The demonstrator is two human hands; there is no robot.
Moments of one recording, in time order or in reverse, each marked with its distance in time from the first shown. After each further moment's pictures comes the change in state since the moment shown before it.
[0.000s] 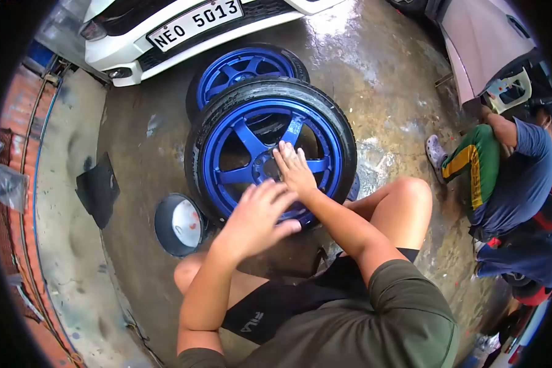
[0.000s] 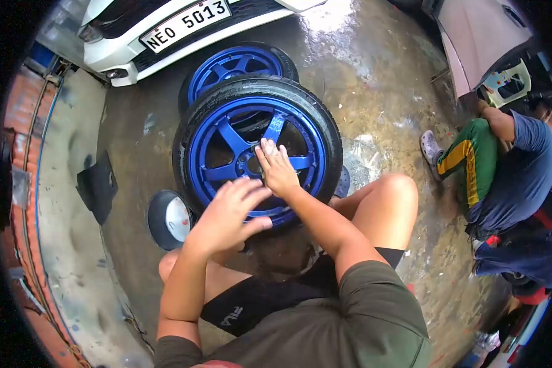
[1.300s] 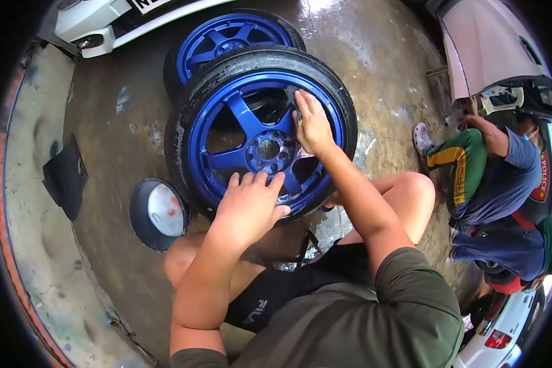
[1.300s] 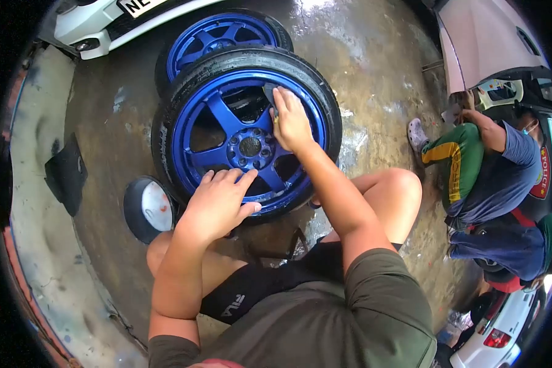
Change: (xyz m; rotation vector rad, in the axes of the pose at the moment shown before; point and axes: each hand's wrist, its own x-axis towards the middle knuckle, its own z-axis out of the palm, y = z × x) left_hand 0.009 -0.048 0.000 0.024 -0.252 -0.187; right_hand 0.073 0.044 -0.062 0.114 0.175 0.141
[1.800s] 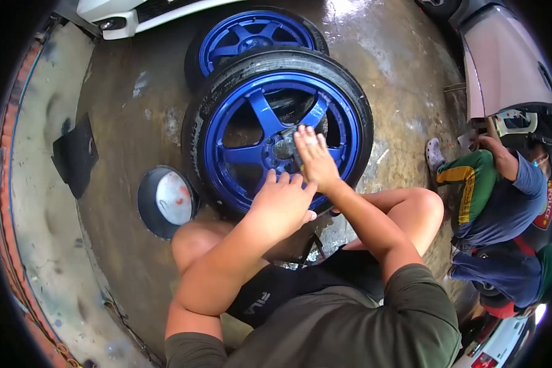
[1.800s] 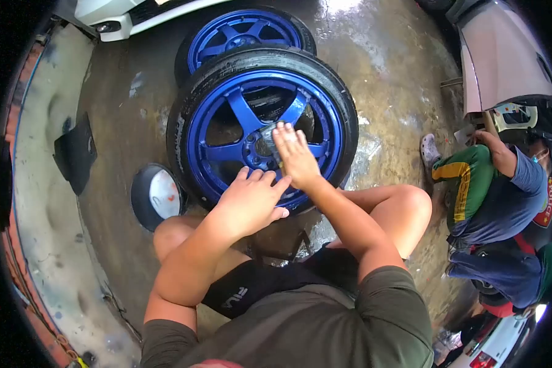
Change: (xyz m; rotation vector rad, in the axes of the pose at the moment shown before) left_hand 0.024 0.020 0.010 0.025 -0.125 0.054; right_hand -0.076 -0.022 0.014 -0.065 -0.355 -0.178
